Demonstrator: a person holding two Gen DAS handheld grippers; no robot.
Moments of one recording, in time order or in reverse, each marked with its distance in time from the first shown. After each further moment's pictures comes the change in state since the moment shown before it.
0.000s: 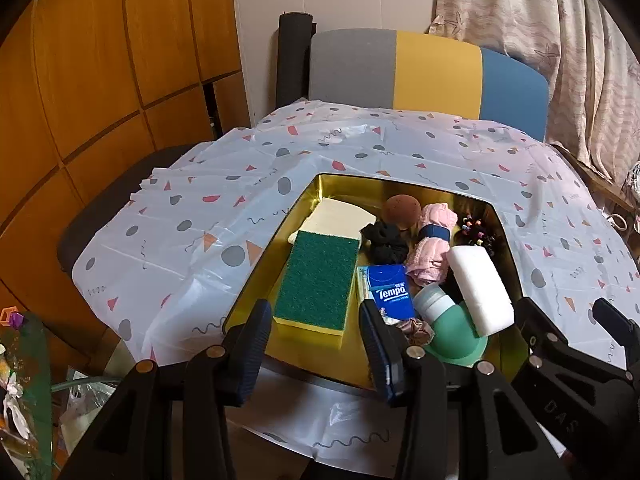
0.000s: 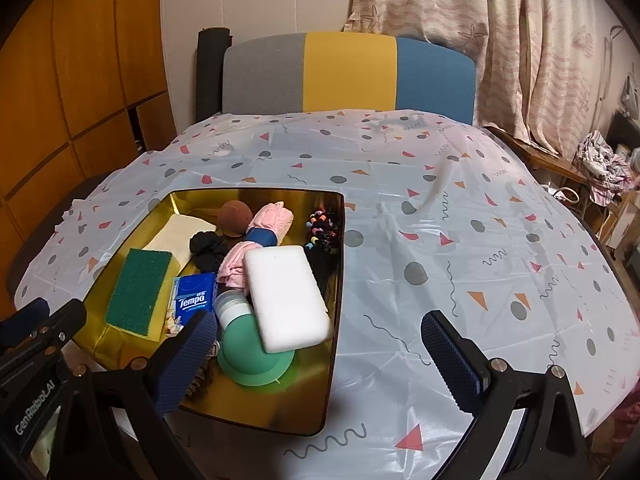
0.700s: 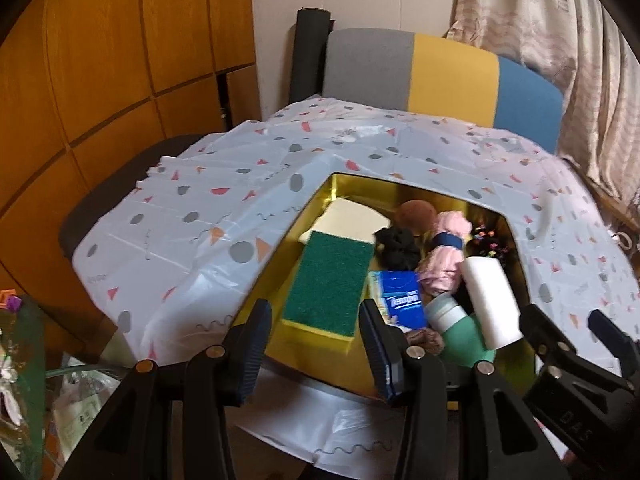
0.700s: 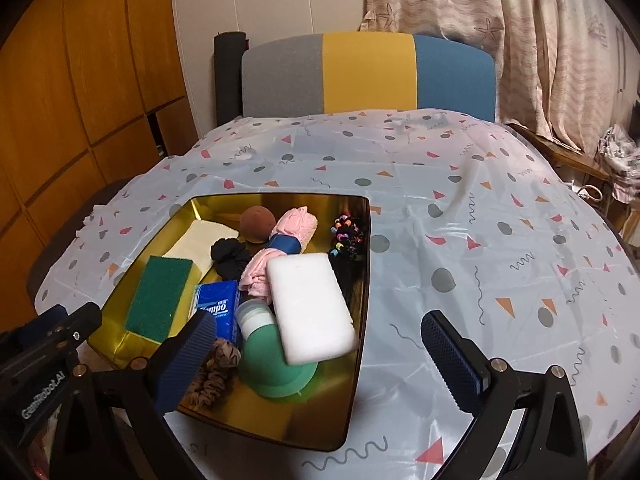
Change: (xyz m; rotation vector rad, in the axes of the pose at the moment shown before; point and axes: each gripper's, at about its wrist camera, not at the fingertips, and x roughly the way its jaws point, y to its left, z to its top) left arm 0.009 0.009 0.003 -0.057 0.006 0.034; right arm 0.008 0.002 0.004 0.008 -0.006 0.100
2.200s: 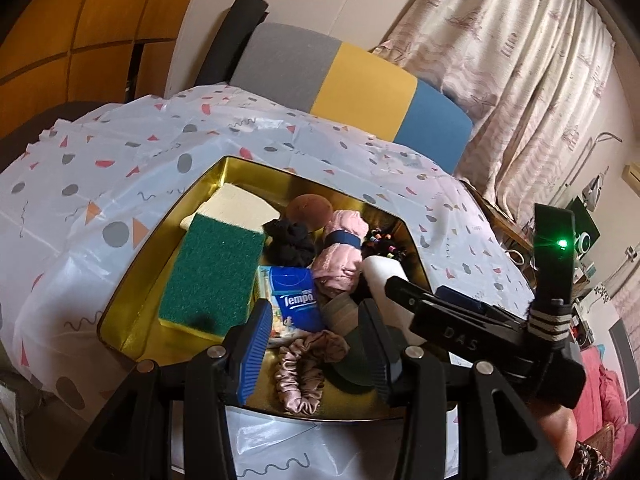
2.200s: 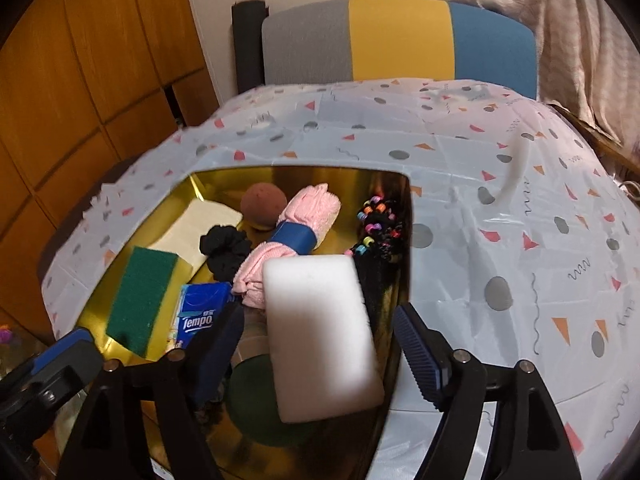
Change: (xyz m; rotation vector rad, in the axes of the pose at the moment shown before) left arm 0.035 0.005 -0.010 -0.070 -0.003 -0.514; right arm 0.074 -0.011 0.015 -0.026 0.096 0.117
